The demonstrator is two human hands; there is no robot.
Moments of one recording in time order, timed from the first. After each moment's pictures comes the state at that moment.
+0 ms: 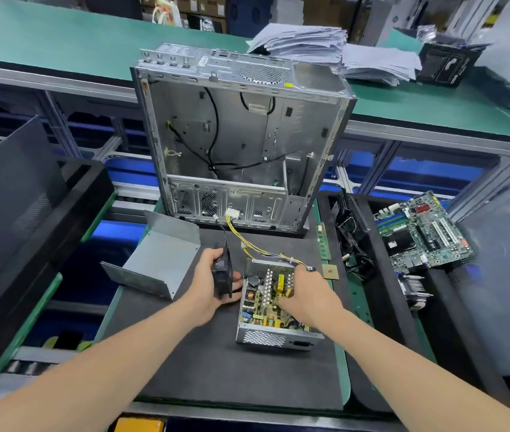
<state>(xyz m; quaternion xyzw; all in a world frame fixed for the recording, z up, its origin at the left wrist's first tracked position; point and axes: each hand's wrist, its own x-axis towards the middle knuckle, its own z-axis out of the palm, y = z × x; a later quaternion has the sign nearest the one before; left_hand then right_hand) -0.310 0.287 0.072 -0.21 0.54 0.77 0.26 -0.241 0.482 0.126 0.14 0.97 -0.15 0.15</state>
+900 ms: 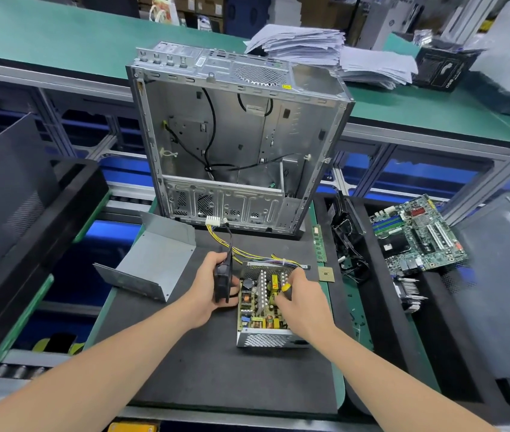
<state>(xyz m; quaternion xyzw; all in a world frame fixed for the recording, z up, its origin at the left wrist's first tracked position) -0.305 0.292 0.081 -0.19 0.54 0.77 0.30 -0.229 0.480 0.107 0.15 0.95 -0.27 0.04</state>
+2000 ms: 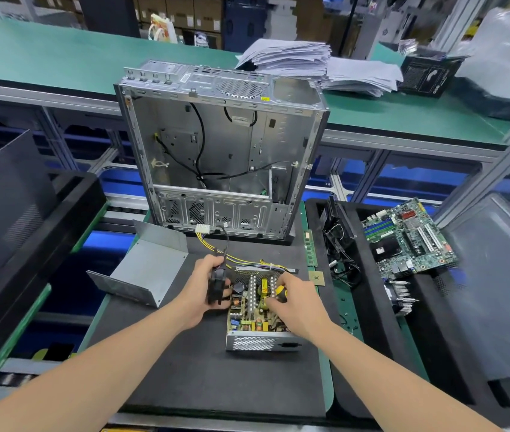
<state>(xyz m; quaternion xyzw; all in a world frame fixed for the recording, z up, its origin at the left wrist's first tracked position) -0.311 0.297 0.080 -0.13 0.57 0.76 0.28 -0.230 0.505 0.111 0.10 0.95 -0.29 0.05</state>
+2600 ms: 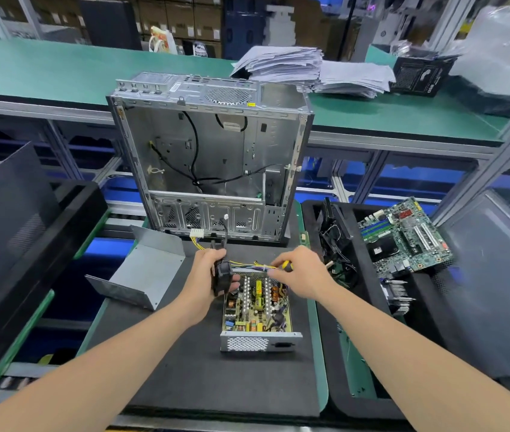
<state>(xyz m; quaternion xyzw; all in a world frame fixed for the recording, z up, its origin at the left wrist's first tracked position) -0.306 0.322 0.106 -0.11 0.55 0.81 0.18 -0.274 0.545 0.146 0.04 0.96 -0.27 0.05</state>
